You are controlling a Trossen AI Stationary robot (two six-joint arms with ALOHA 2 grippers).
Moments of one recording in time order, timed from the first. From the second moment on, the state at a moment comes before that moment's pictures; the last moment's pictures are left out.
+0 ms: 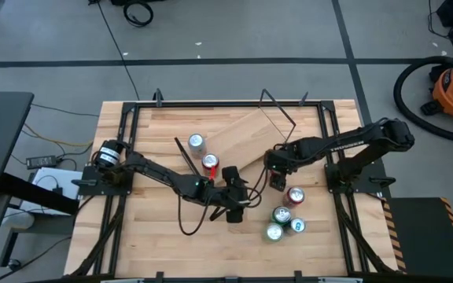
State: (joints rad) left arm -0.29 1.92 1.35 -0.12 -0.47 -0.09; right arm 0.03 1.41 0.90 -0.81 0.11 0.47
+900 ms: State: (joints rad) left arm -0.27 2.06 1.35 0.18 -0.67 -0.09; right arm 0.02 1.29 1.06 -0.93 0.03 0.42
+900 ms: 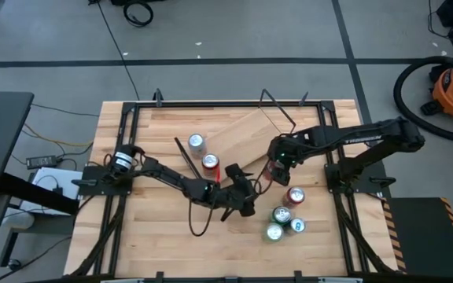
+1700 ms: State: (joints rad) left arm -0.18 2.07 1.35 0.30 -0.48 -0.19; right arm 0.08 1.27 1.06 -0.91 0.03 0.42
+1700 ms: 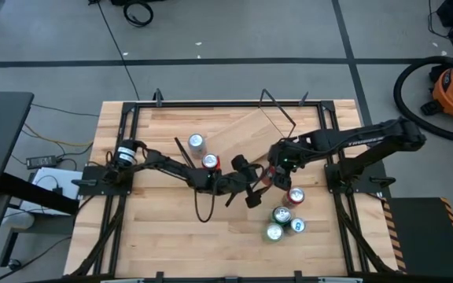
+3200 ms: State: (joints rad) left arm -0.21 2.15 1.40 0.52 -0.51 0.02; right arm 0.21 1.19 1.01 -0.80 0.10 0.56
